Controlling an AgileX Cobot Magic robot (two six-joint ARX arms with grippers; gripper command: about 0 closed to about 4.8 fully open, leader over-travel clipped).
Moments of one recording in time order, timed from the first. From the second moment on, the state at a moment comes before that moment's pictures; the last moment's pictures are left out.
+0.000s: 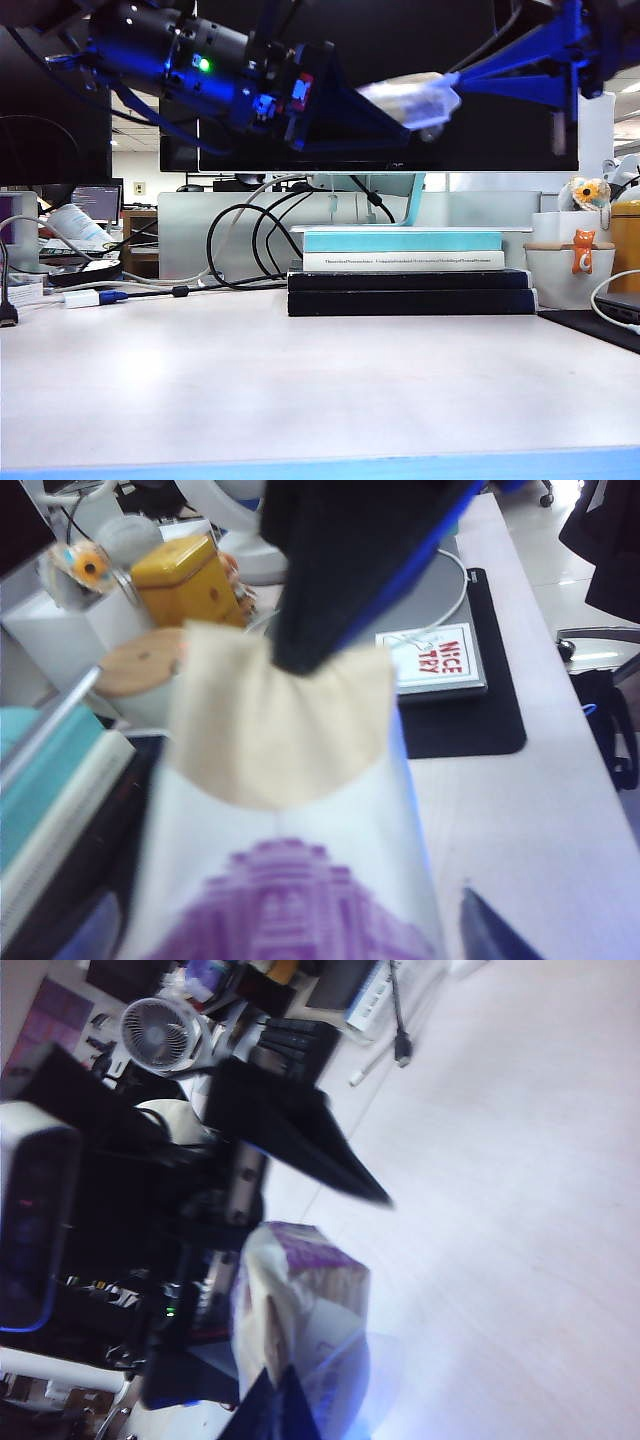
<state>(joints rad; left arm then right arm) -0.64 1.58 0.89 0.39 0.64 0.50 0.11 1.37 0.95 -0.24 -1.21 0.28</state>
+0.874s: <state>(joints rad) -0.66 1.60 0.89 0.43 0.64 0.47 0.15 1.37 0.95 -0.23 -1.22 0.28</state>
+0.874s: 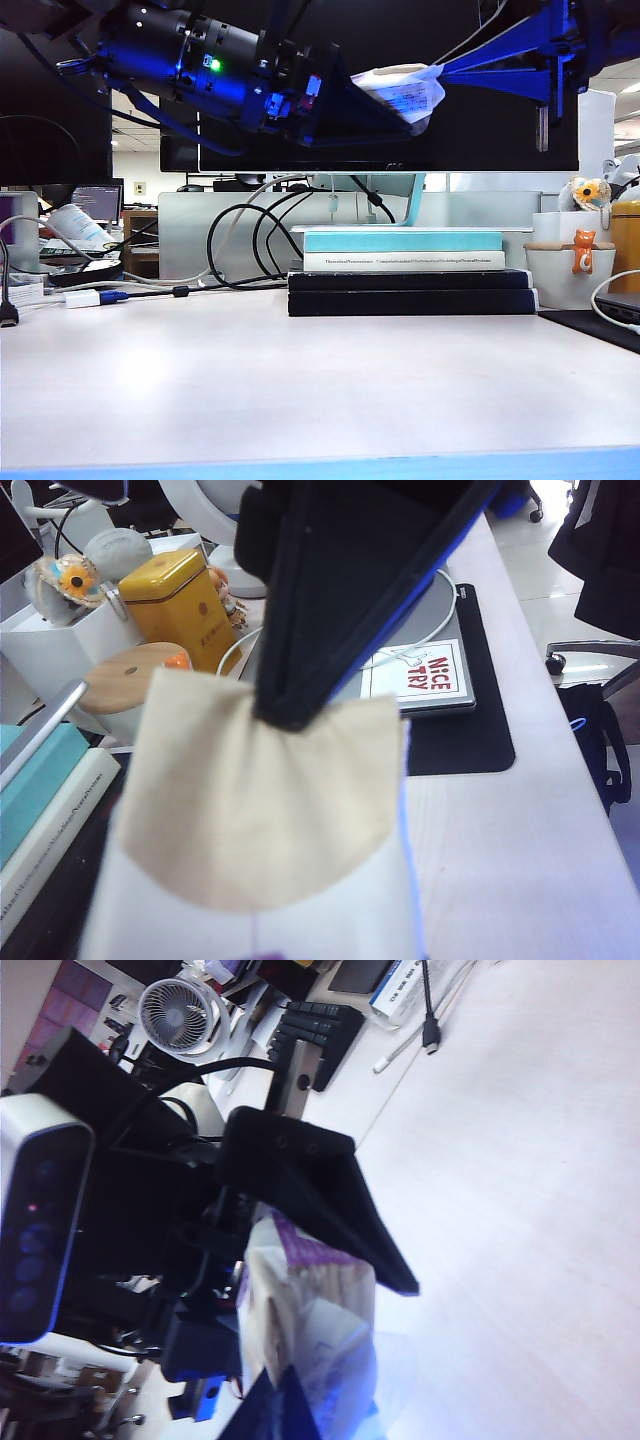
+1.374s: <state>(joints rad) -0.66 1.60 0.89 0.32 0.62 0.52 0.15 1.37 0.94 -0.28 -1.08 0.21</state>
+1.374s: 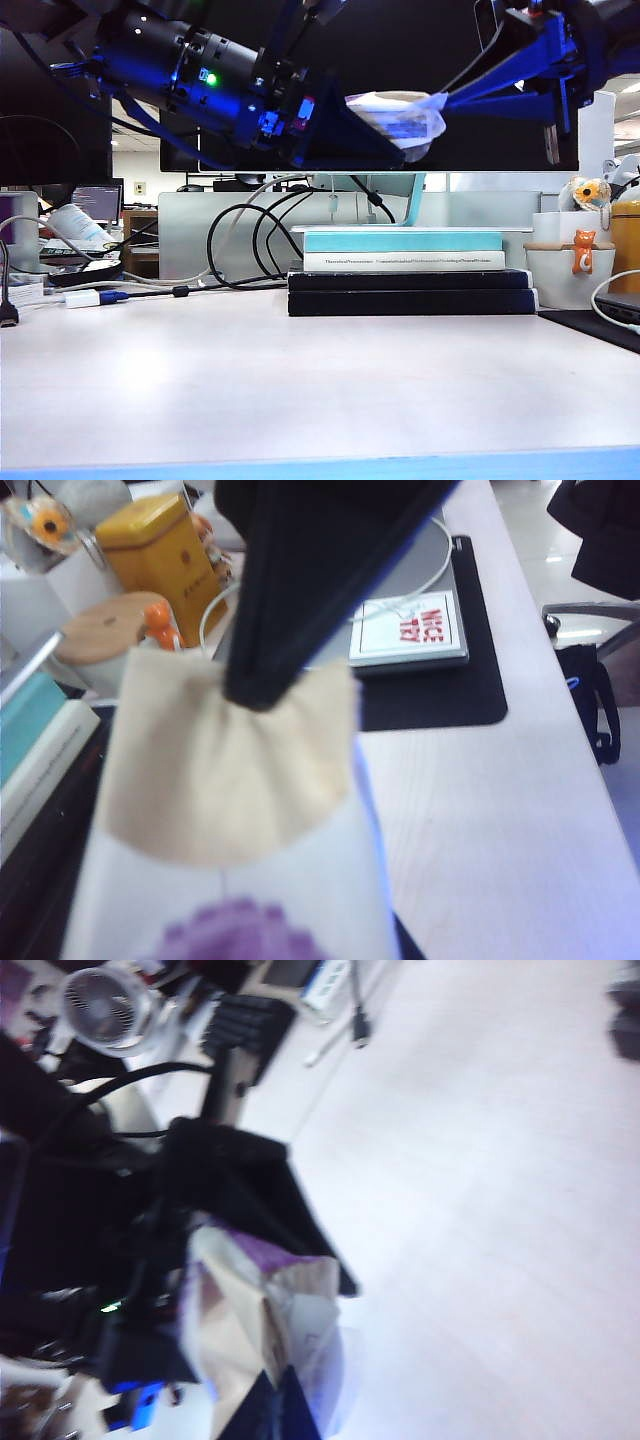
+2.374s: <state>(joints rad) -0.65 1.60 0.89 0.36 0.47 0.48 0.15 1.37 0.94 -0.13 -1.19 0.37</state>
